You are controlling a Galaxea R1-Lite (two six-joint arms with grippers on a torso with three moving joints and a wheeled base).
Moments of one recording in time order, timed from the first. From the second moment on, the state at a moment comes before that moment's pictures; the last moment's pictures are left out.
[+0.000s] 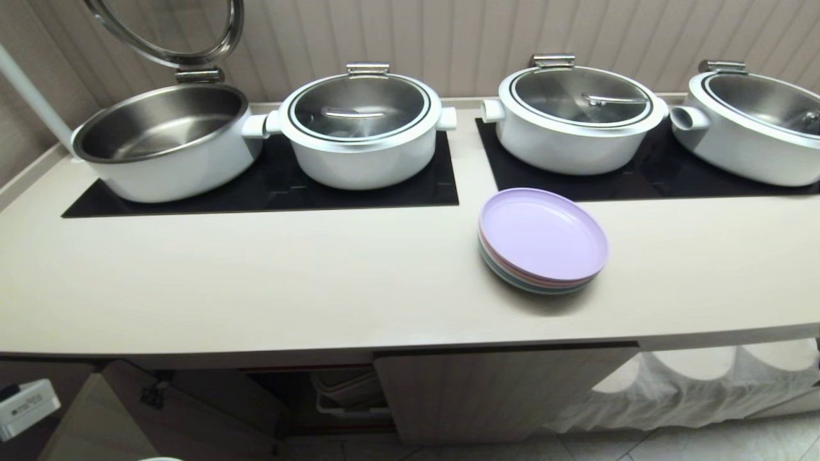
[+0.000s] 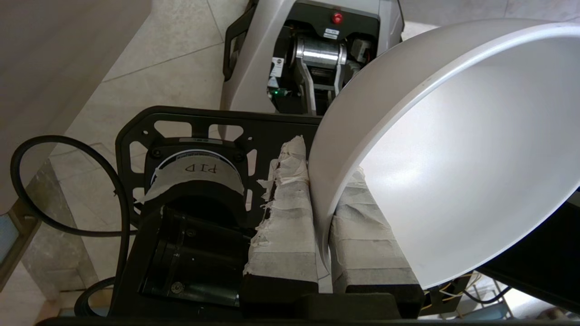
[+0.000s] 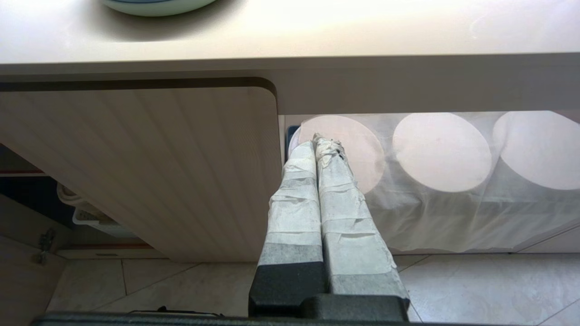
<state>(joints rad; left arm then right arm) -0.35 1.00 -0.78 0.97 -0.07 -0.52 0.00 0.00 0.00 0.00 0.00 0.00</state>
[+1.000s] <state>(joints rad) -0.40 1.03 -0.78 0.97 -0.07 -0.53 0.00 0.00 0.00 0.00 0.00 0.00</state>
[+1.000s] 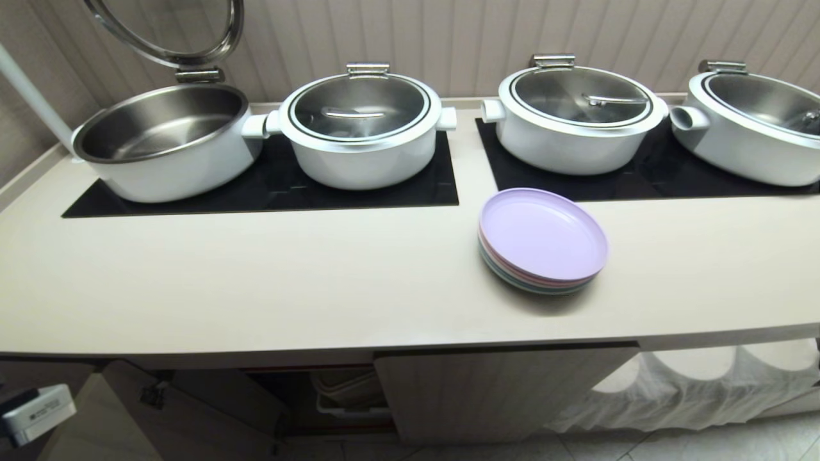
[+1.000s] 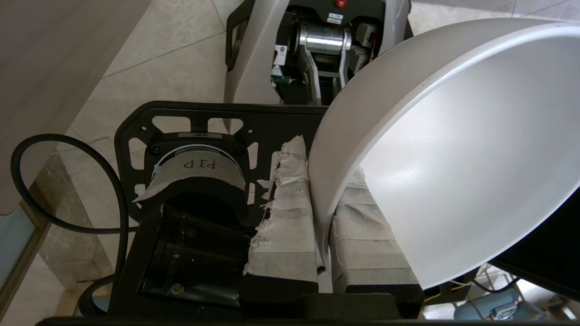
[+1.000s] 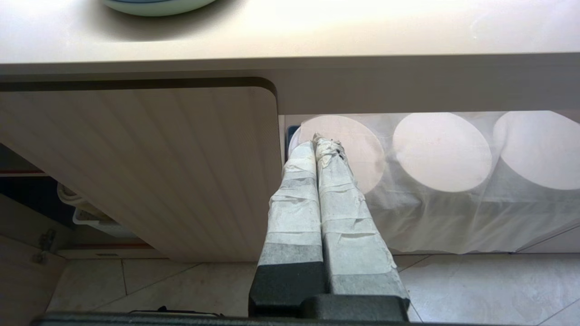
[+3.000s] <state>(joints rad) -0.40 1.03 -0.76 0.96 -0.07 -0.56 0.00 0.00 0.00 0.00 0.00 0.00</state>
